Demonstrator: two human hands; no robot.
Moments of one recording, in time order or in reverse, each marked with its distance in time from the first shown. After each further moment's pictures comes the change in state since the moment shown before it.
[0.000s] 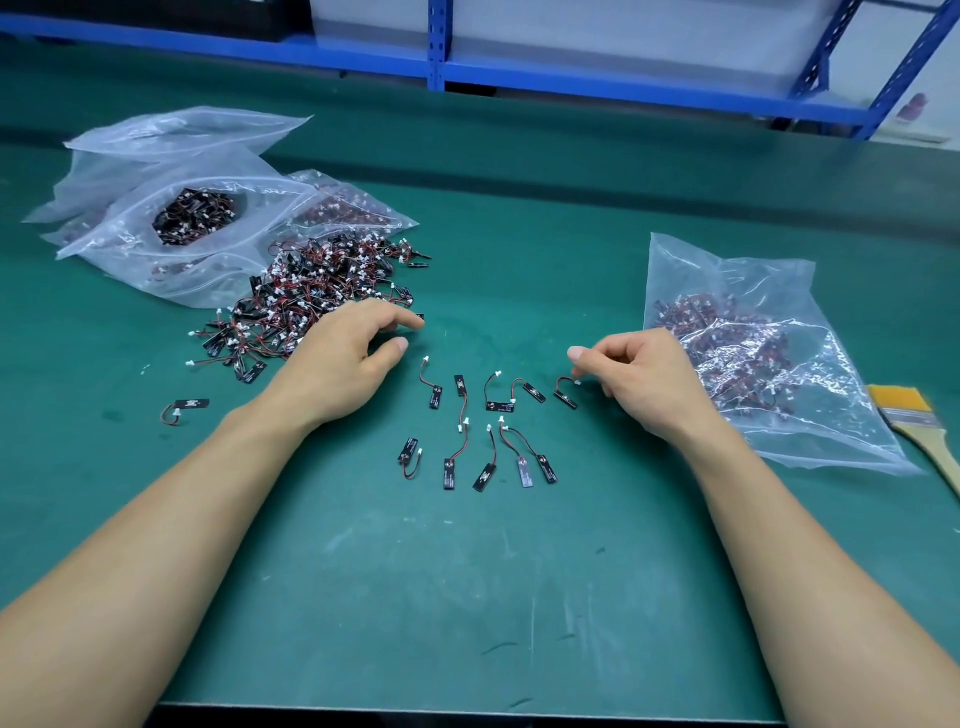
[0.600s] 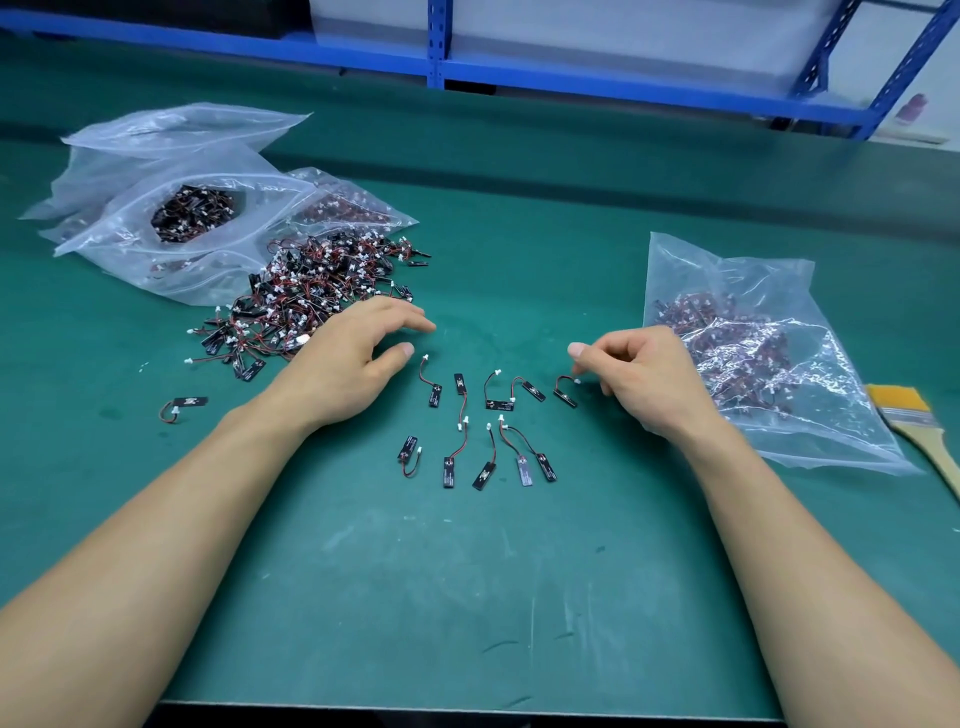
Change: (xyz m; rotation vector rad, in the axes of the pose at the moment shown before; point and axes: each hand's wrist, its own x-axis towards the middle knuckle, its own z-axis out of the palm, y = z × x) left_hand -0.001 0.000 0.002 -0.025 -0.034 0.112; right_hand -0.002 -0.005 -0.001 0.014 0.003 -0.019
